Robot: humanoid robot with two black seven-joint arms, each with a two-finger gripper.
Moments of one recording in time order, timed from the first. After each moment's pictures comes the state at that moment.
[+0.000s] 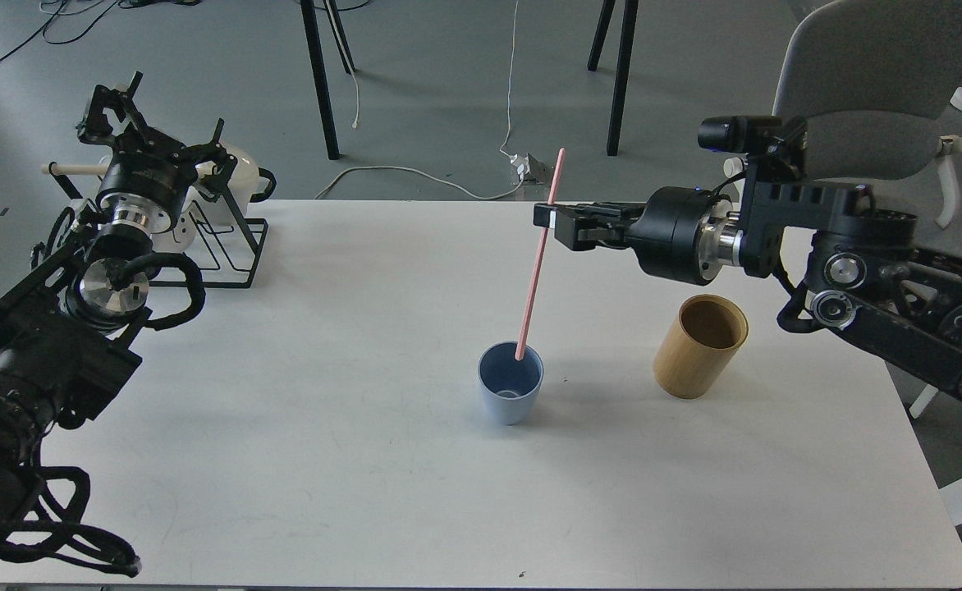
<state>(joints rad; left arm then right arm) -0.83 0.25 -0.79 -0.36 -0.25 -0.49 -0.29 0.96 -0.54 0.42 1.47 -1.40 0.31 -0.02</state>
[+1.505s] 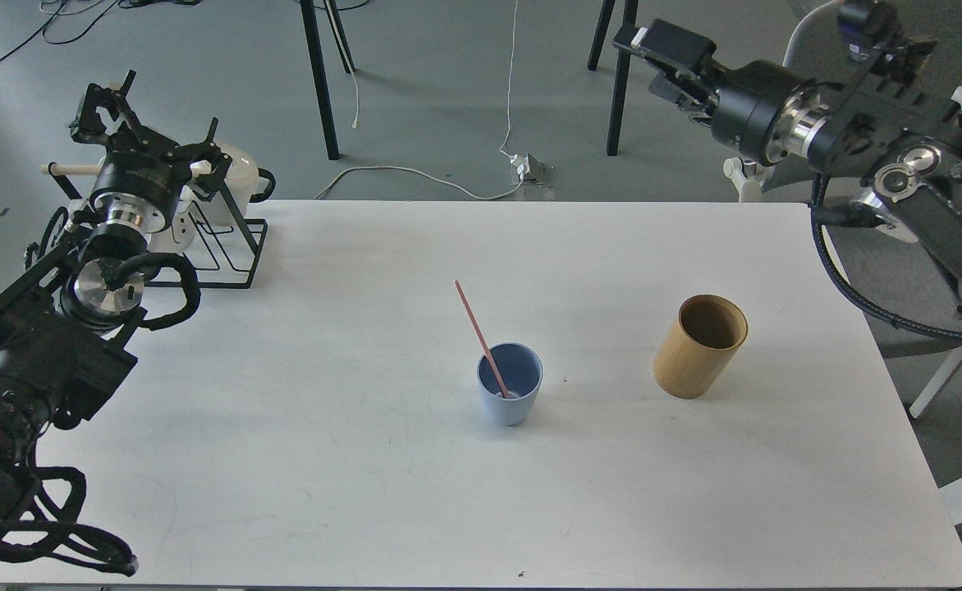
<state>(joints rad) -0.83 0.26 -0.79 -0.36 -0.25 -0.49 -0.29 0.90 -0.49 0.89 1.12 -1.07 0.30 -0.01</state>
